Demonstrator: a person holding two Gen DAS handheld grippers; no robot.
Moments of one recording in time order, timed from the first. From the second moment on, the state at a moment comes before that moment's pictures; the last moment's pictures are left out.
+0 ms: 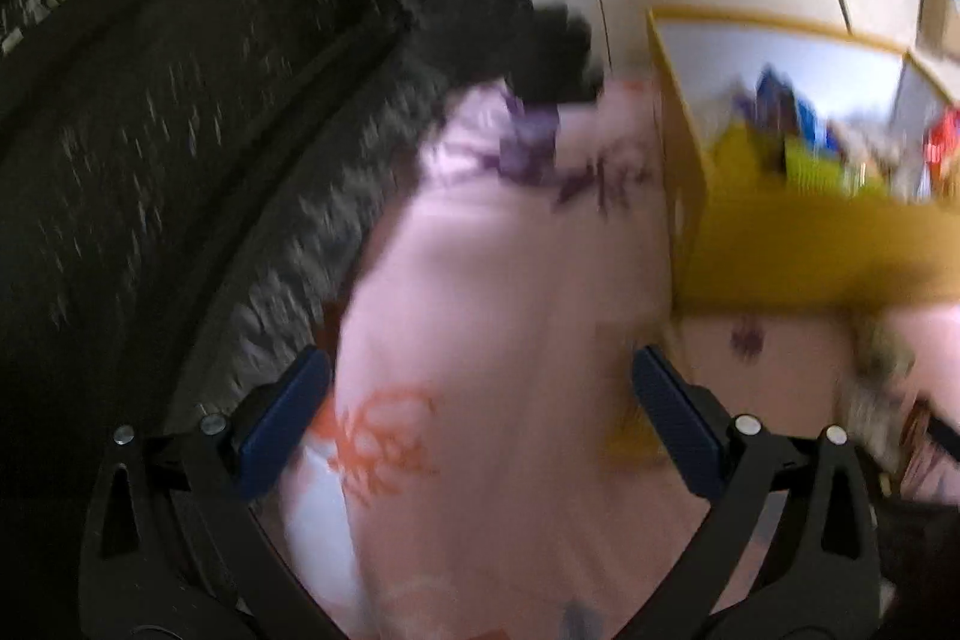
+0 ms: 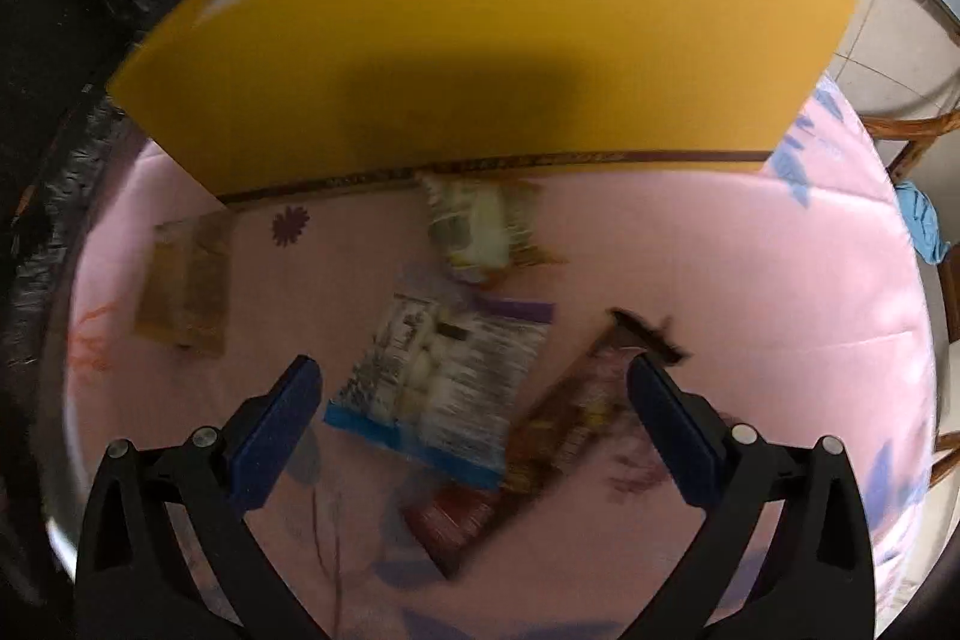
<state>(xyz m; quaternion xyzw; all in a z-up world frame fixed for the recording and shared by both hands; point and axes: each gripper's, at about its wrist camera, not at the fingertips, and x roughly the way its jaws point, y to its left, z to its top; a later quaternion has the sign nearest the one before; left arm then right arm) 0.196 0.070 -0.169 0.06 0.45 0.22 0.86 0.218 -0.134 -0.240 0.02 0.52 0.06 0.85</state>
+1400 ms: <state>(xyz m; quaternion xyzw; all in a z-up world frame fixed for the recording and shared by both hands) 0.252 0.000 -0.085 0.01 0.39 0.06 0.92 0.244 -0.223 -0.064 0.09 0.38 0.11 0.92</state>
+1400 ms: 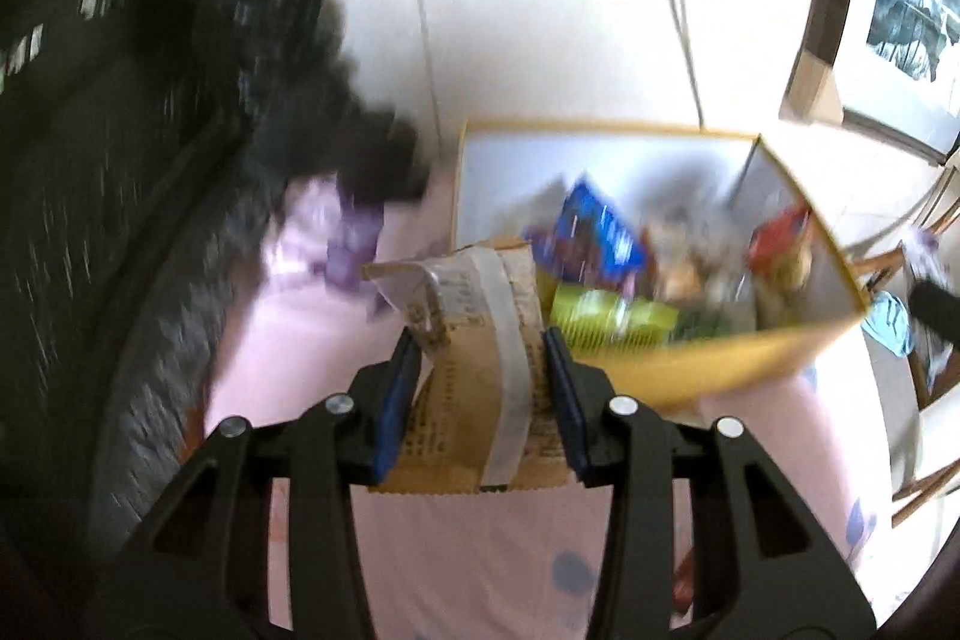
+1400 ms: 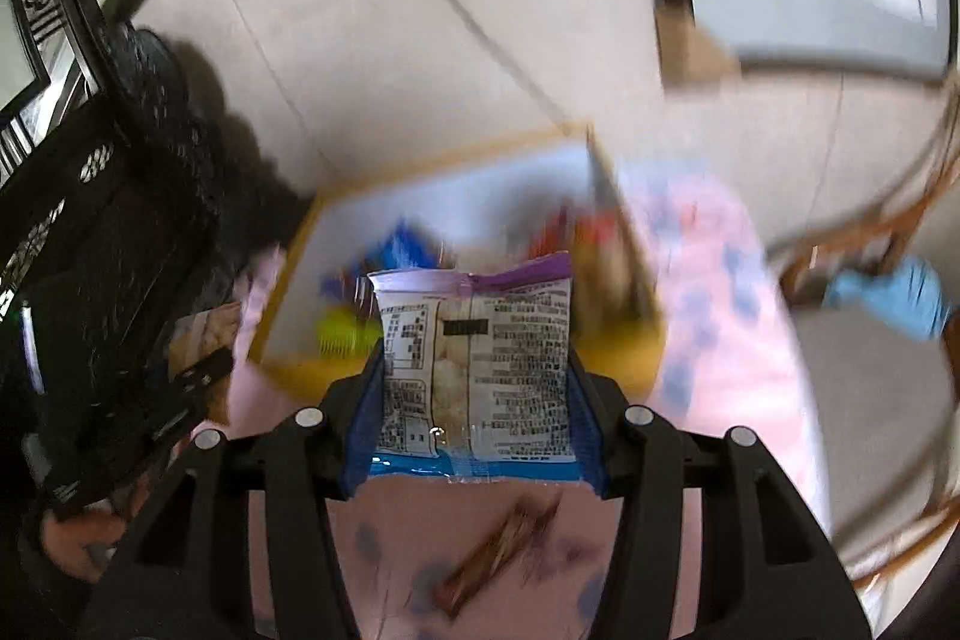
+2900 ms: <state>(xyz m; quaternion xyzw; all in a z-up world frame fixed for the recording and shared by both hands) 0.248 -0.006 -0.094 0.02 0.36 0.15 0.92 0.206 -0.221 -0.212 0.02 0.56 0.01 0.83</state>
